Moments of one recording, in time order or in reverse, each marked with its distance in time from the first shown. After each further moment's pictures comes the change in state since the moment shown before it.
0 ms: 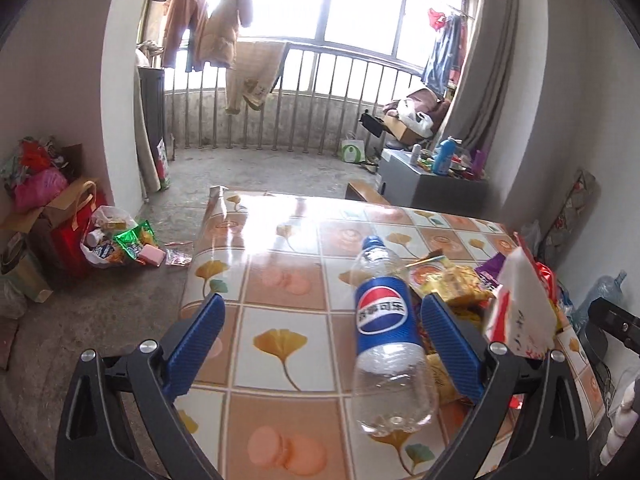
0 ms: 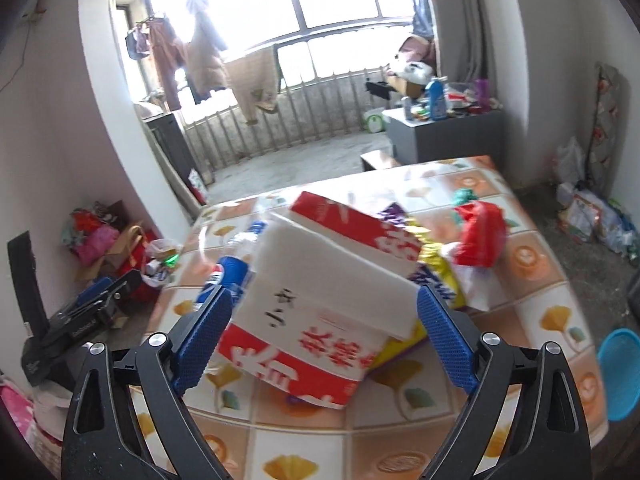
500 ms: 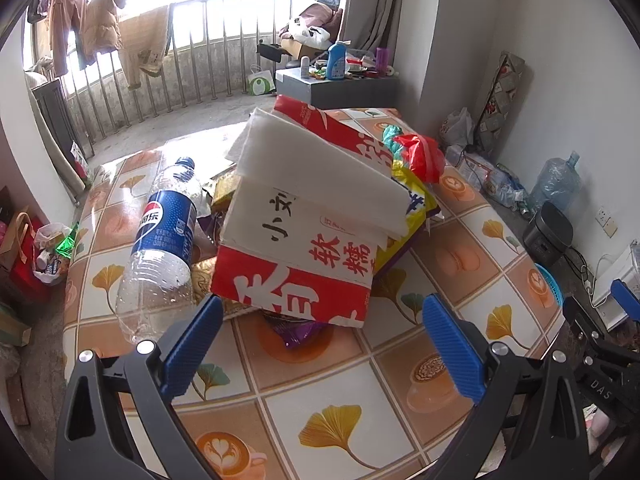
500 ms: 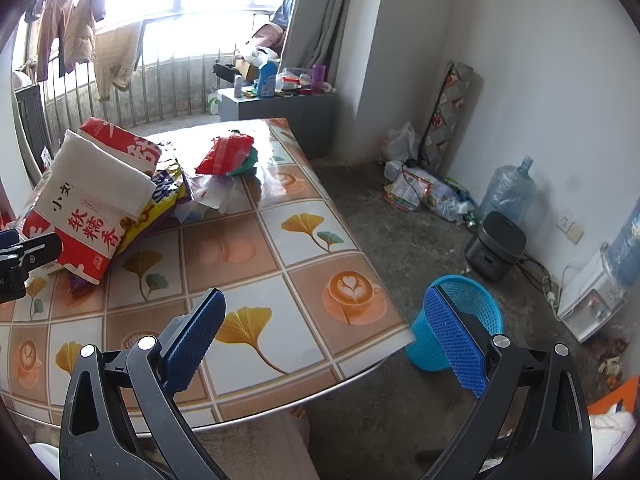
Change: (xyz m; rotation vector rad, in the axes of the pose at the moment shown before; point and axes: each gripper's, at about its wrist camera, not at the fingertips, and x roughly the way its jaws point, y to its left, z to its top) left arm -0.014 -0.189 -0.063 0.298 0.261 -0.196; right arm -0.119 -0.112 -0.102 0.039 -0.049 -0.698
